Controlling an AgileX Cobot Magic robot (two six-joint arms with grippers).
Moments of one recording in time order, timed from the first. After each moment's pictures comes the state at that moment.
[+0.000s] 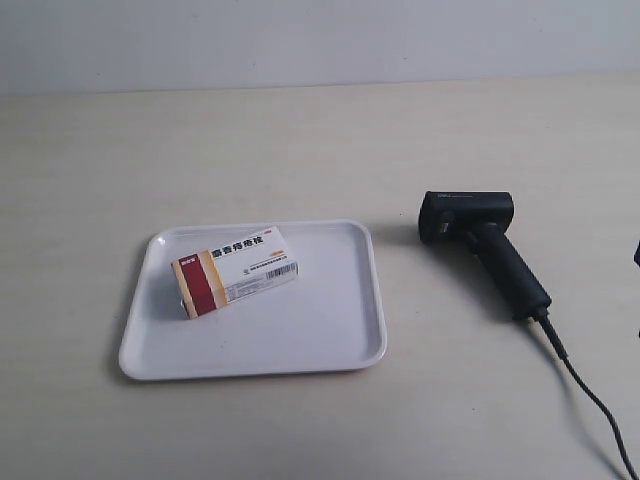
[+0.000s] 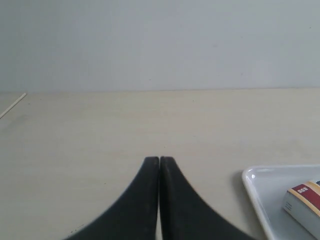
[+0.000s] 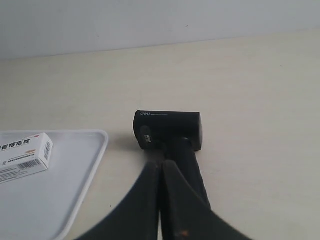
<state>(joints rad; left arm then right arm) -0.04 0.01 0.00 0.08 0.24 -0.05 0.41 0.47 -0.11 0.35 0.11 -0.13</state>
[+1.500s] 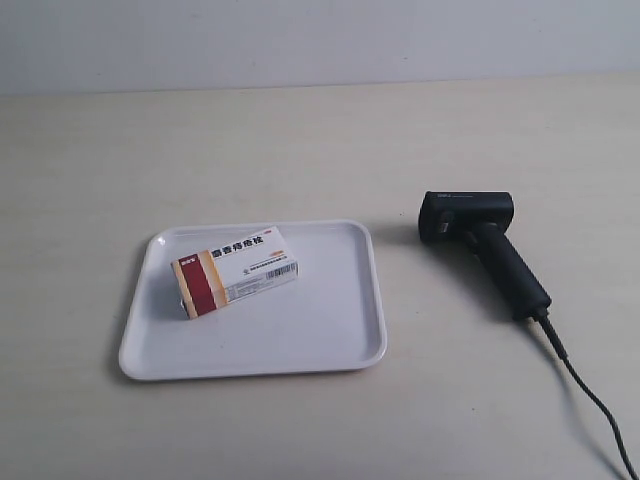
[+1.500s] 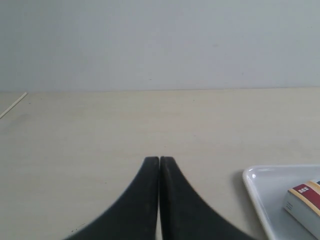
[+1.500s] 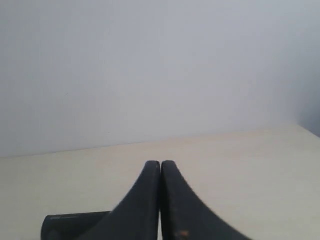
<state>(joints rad) -0.04 0.01 0.00 0.09 0.24 -0.05 0.12 0.16 0.00 0.06 -0.06 0.05</state>
